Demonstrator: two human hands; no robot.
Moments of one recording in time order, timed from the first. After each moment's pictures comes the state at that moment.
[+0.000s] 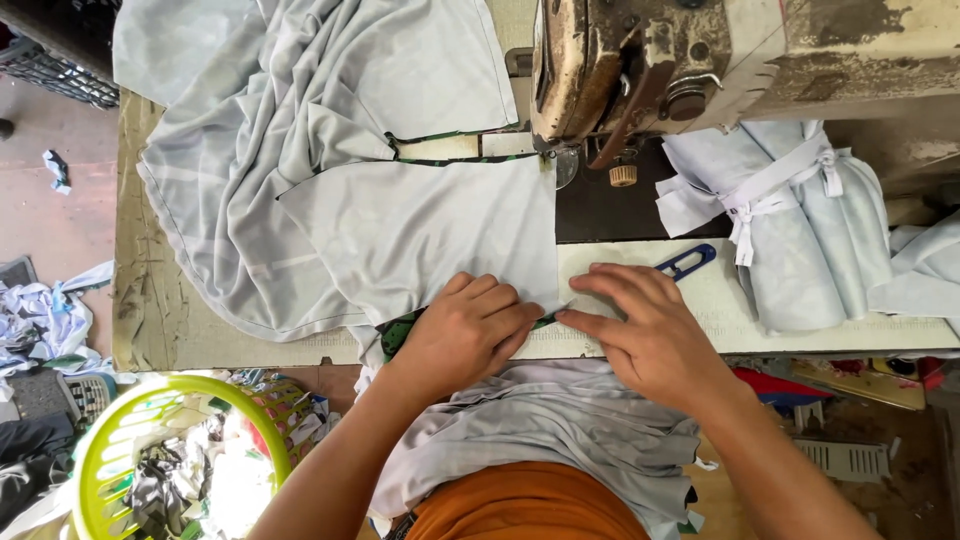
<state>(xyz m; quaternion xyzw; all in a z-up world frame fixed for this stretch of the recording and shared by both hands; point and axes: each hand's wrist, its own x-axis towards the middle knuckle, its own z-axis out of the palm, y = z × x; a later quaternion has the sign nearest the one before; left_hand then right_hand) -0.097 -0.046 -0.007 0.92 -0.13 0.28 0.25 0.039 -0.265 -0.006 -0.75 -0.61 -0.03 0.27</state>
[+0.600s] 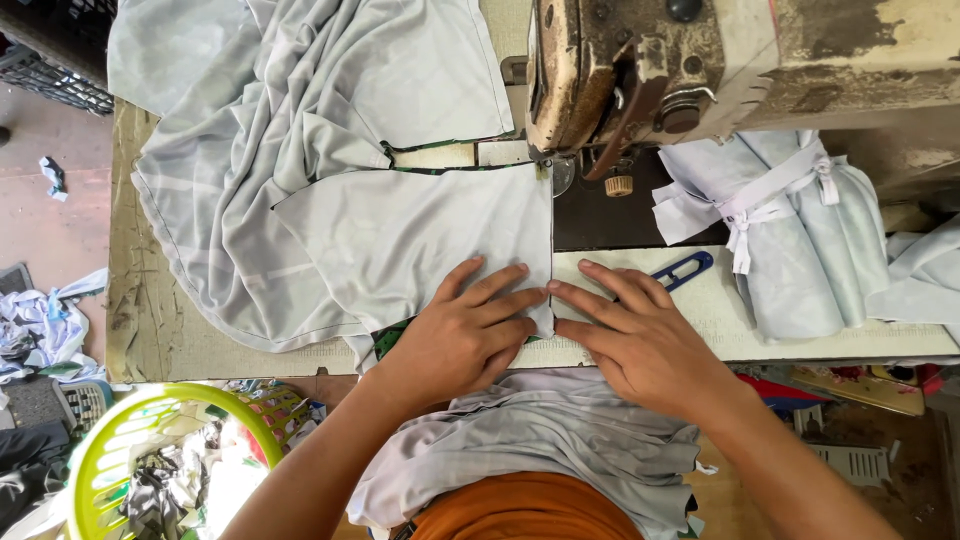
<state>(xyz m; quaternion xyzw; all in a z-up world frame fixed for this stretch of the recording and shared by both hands) -0.099 -0.040 0.006 0.94 -0.13 0.20 0.23 0.043 -0.259 -0.002 -0.75 -0.63 0.00 0.21</state>
